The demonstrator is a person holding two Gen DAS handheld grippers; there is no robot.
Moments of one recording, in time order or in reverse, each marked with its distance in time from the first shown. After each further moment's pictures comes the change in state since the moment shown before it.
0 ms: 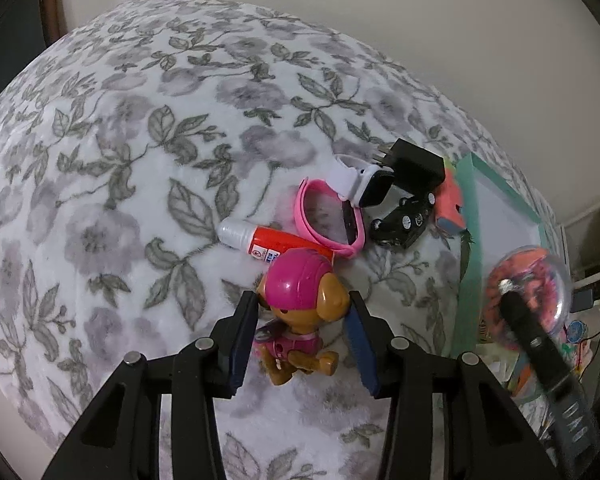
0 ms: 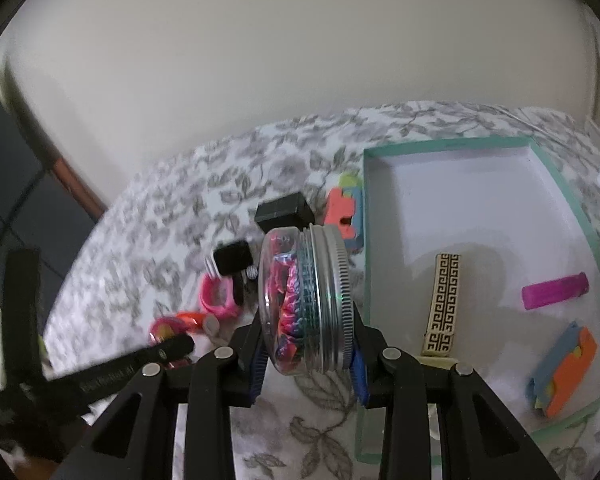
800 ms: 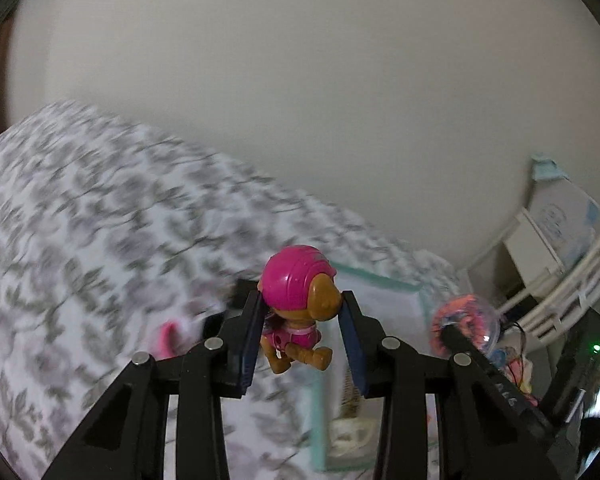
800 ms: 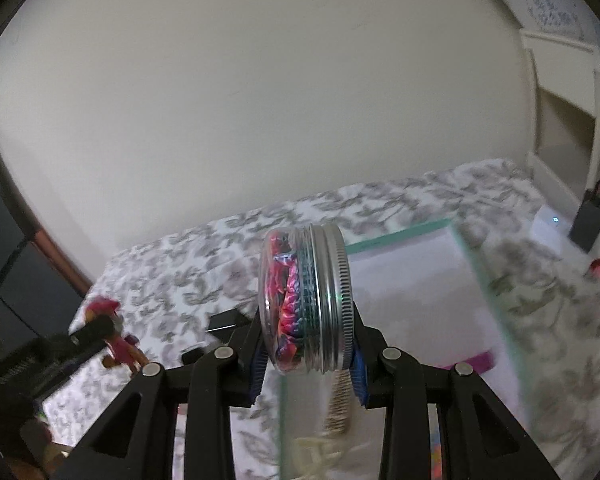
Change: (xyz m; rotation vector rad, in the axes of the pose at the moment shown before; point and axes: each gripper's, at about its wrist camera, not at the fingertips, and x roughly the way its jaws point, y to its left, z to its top) left arm -0.086 -0.096 0.043 0.176 -0.310 -0.306; right arm -0.070 -0.056 0.065 0.077 -0.195 -0.123
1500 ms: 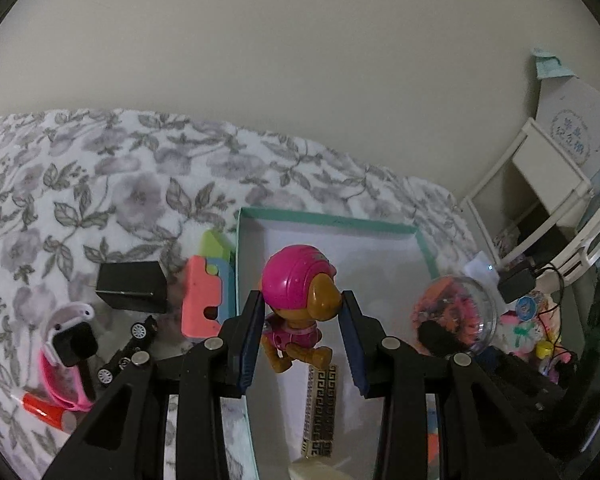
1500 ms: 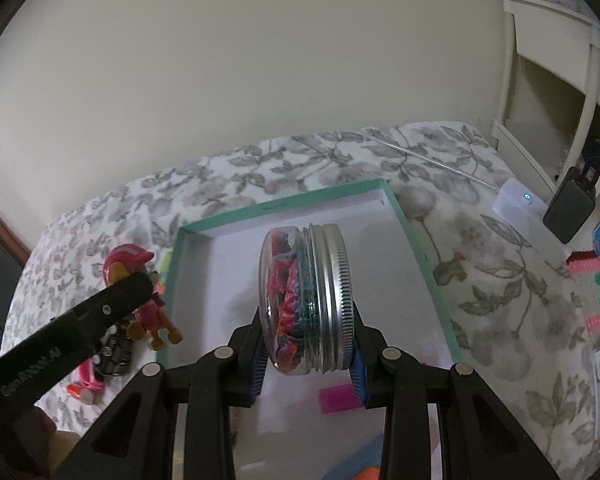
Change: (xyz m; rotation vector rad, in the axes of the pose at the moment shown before) left arm 0.132 -0.060 -0.032 0.155 0.183 -0.003; right arm 0.065 -0.064 -0.006 -0.020 0.155 -0.188
